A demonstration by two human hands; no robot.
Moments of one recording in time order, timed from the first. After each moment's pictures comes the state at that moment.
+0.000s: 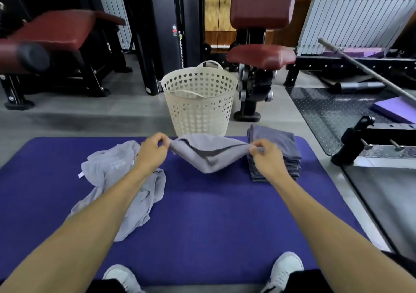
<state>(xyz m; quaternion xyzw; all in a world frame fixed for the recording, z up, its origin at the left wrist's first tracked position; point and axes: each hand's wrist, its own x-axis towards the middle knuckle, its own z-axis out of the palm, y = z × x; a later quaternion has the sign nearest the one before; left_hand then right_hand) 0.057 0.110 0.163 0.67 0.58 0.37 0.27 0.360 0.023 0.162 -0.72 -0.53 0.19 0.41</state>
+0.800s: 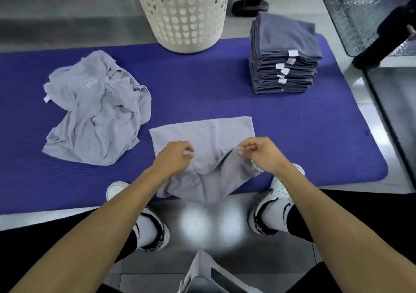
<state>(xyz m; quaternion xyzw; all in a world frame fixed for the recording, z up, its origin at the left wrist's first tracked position) 0.085 -0.005 -0.059 0.75 0.55 0.00 0.36 0.342 -0.084 -0.025 -0.71 -0.45 0.48 0.25</state>
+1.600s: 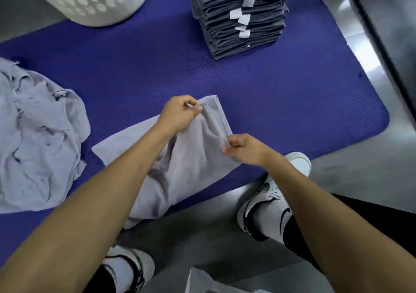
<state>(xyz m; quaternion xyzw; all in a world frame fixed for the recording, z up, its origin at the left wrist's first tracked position) 0.264 0.097 -0.120 0.72 0.51 0.06 0.47 0.416 -0.069 -0.137 -0.68 -0.35 0.61 0.22</state>
